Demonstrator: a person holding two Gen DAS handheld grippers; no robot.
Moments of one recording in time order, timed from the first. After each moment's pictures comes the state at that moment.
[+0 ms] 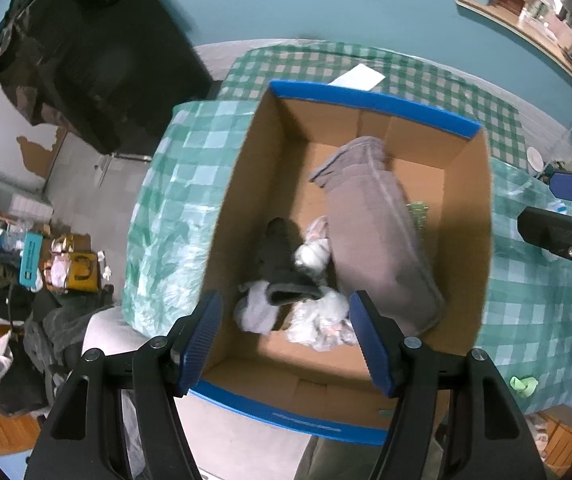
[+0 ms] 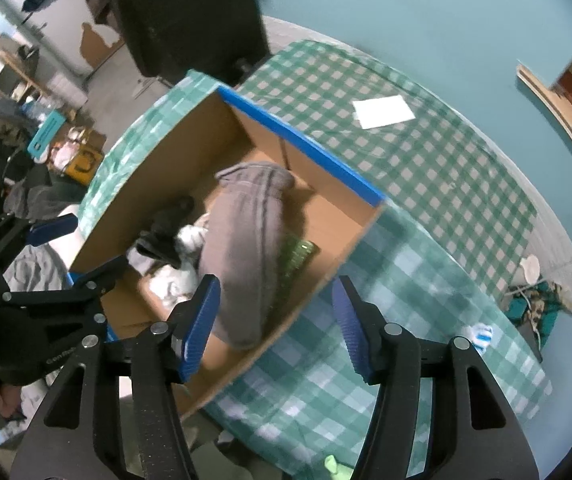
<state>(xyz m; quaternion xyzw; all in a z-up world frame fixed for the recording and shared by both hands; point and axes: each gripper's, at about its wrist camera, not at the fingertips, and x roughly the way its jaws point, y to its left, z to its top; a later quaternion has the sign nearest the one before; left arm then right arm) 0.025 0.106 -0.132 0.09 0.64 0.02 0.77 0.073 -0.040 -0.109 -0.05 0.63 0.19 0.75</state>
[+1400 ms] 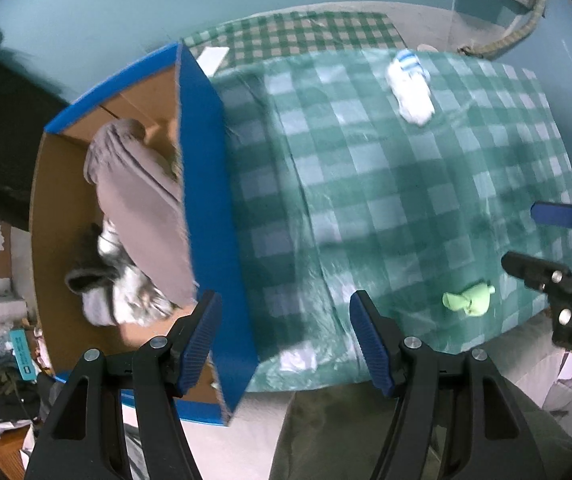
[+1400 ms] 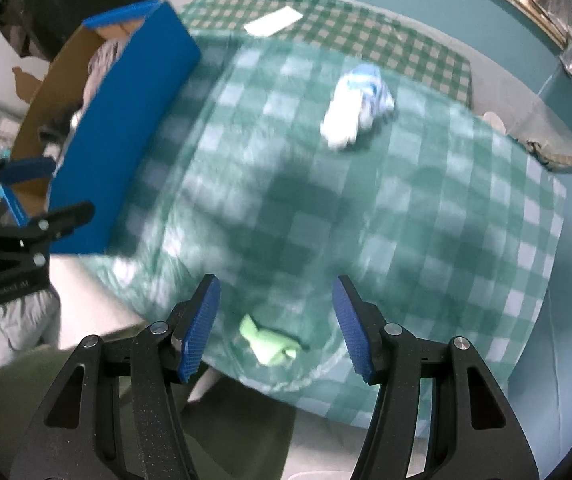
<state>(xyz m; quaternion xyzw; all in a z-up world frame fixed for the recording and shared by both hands) -0.070 -0.068 -0.178 0.20 0.65 -0.15 0.72 -0.100 -0.217 -0.182 0.02 0.68 0.09 0.72</state>
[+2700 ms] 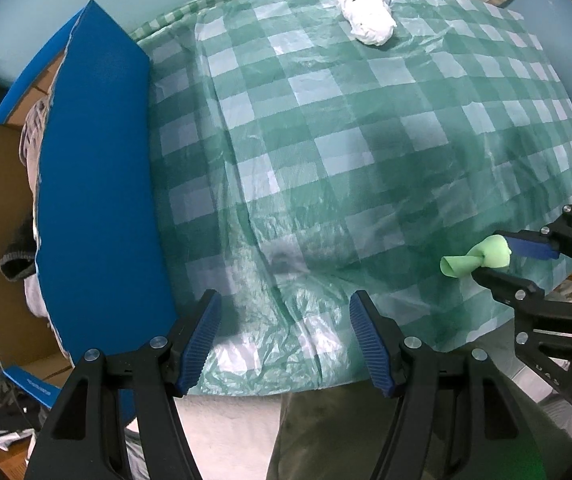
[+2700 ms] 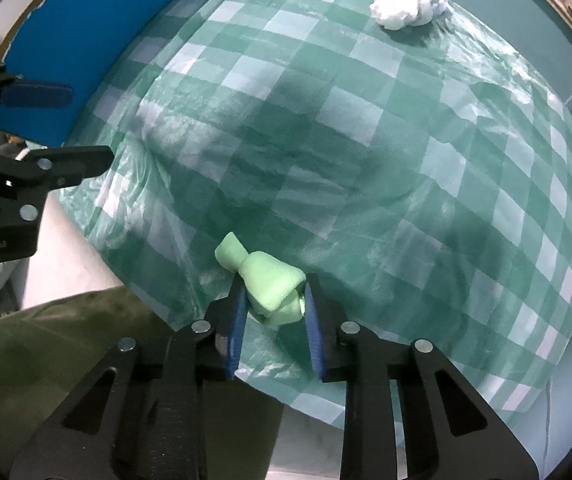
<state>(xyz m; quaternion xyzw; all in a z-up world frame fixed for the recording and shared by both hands) -0.101 -0.106 -0.238 0.22 0.66 -0.17 0.70 -0.144 -0.207 -0.264 -0.02 0.69 0.12 0.71</state>
